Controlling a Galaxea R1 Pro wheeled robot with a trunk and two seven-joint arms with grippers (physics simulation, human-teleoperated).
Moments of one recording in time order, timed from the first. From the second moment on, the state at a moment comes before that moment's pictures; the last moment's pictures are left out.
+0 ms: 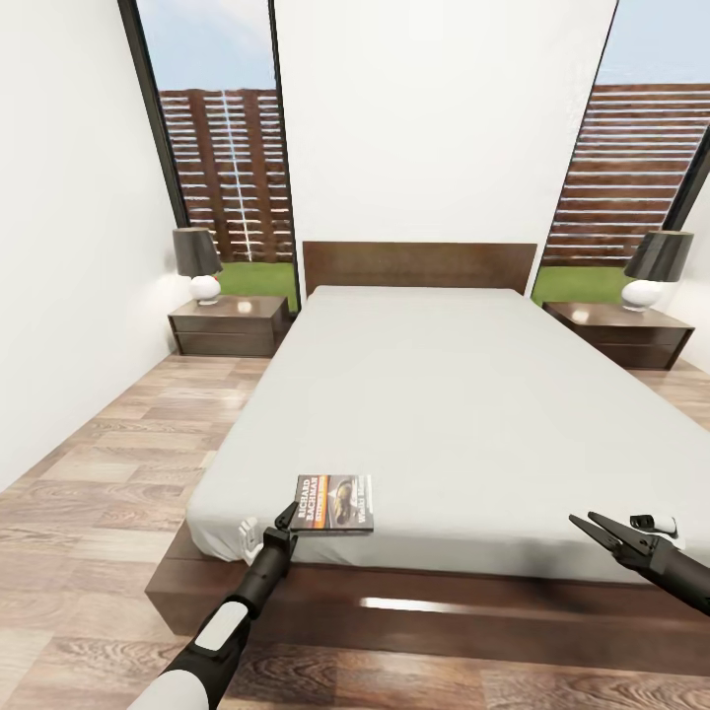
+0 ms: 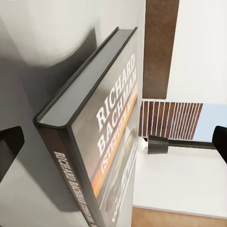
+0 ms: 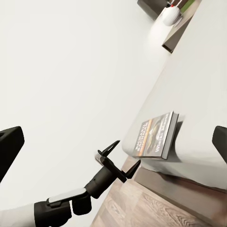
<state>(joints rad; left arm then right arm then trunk) -0.57 -0.15 0.36 -0.38 0.93 0.19 -0.66 -0.38 -0.65 0.00 -0.76 -0.97 0.51 1.42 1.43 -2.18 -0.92</state>
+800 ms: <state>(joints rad) -0.57 -0.15 0.36 -0.38 0.93 0.19 -0.66 -0.38 -0.65 0.00 -0.76 -0.97 0.51 1.42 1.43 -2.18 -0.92</state>
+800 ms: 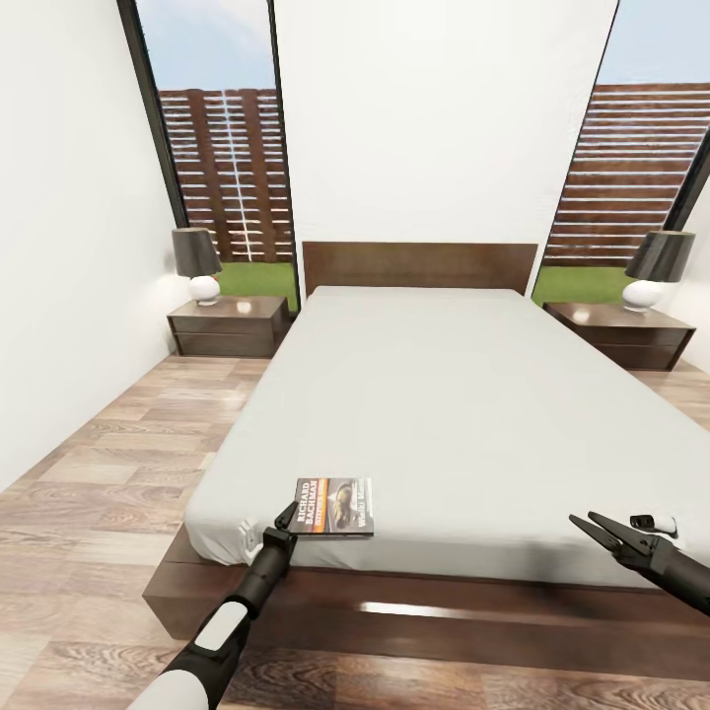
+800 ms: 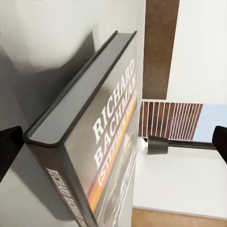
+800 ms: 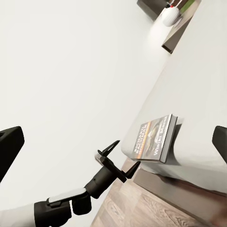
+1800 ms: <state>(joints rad) -0.57 -0.13 0.36 -0.38 0.93 0.20 -0.66 -0.38 -0.65 0.00 -0.76 -0.97 0.51 1.42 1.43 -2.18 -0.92</state>
